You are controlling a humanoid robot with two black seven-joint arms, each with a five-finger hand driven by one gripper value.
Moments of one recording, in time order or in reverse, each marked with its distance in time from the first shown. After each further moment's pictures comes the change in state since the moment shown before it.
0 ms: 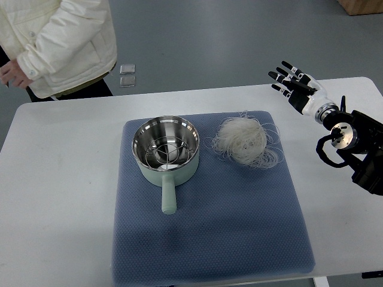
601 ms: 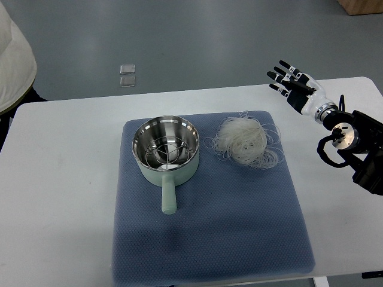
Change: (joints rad) left arm 0.000 0.000 0.000 0.001 0.000 -0.002 0.000; right arm 0.000 -0.004 -0.001 0.000 -0.004 0.022 -0.002
